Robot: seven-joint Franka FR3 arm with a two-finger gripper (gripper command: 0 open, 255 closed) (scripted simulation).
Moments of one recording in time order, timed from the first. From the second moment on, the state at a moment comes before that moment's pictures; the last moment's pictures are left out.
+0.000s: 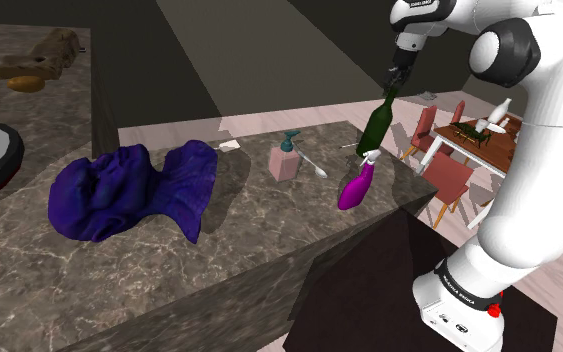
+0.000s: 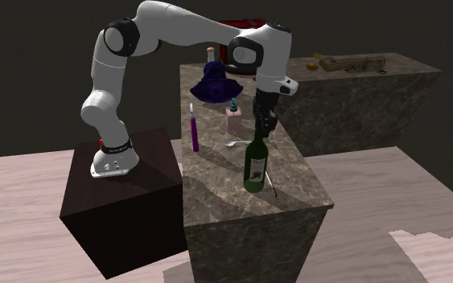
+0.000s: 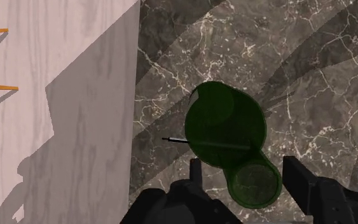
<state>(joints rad) -0.25 0.44 -0.48 -1.40 0.17 1.75 -0.67</state>
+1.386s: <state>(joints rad) -0.28 0.46 -0.49 -1.23 0.18 1.60 -0.67</state>
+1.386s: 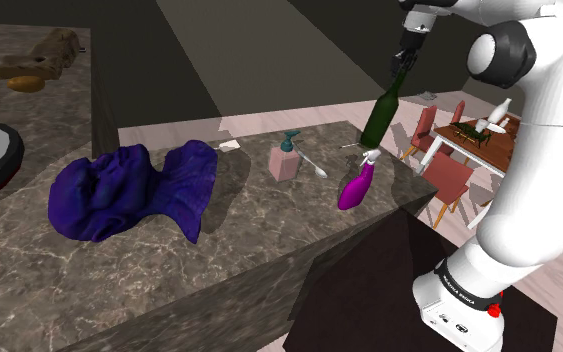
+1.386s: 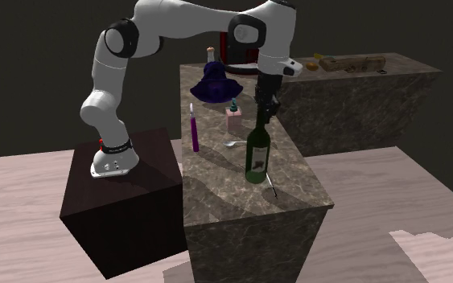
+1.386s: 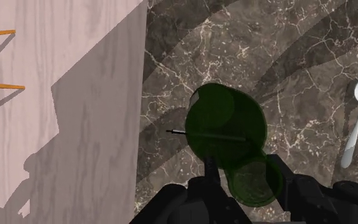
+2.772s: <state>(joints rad) 0.02 0.25 -0.40 -1.43 0.08 1.62 -0.31</state>
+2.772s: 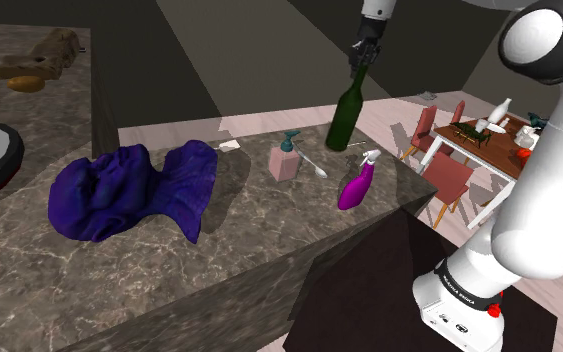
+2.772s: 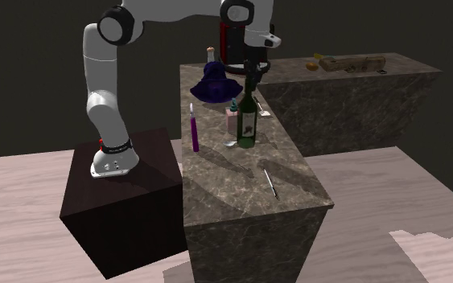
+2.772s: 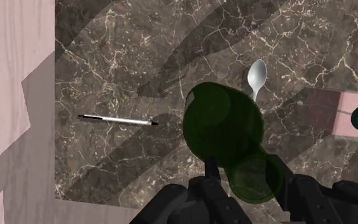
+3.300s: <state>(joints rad) 0.14 0.25 -0.33 -1.41 0.08 1.60 -0.13</state>
